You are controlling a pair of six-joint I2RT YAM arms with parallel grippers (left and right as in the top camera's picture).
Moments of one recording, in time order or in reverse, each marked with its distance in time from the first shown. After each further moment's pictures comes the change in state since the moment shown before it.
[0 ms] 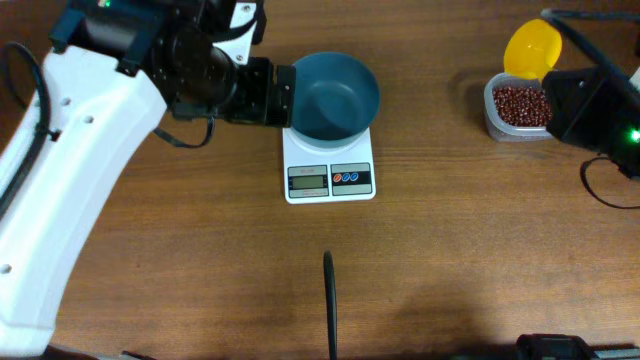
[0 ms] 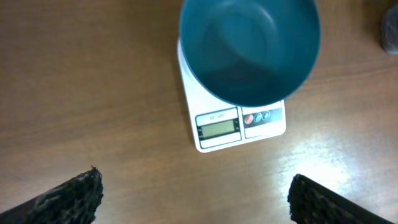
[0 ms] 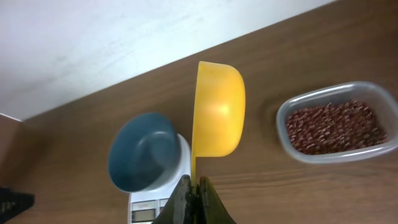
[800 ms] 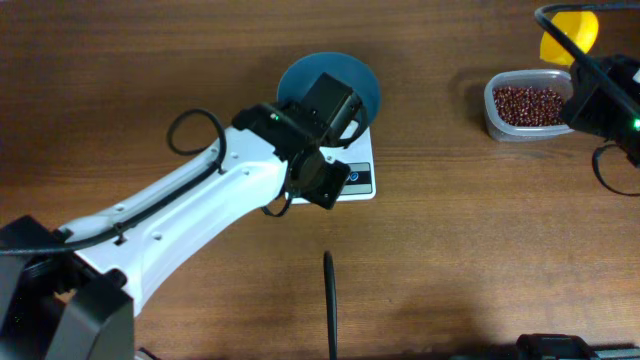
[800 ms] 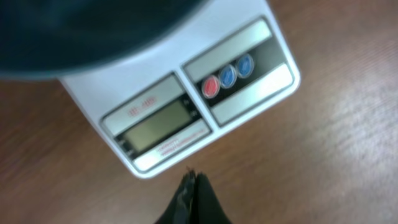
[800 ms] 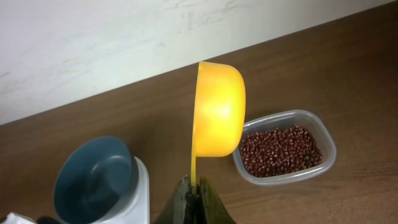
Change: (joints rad) left arm -0.295 0.093 -0.454 0.453 -0.109 0.106; right arm -0.001 0.021 0.000 0.057 0.172 -0.063
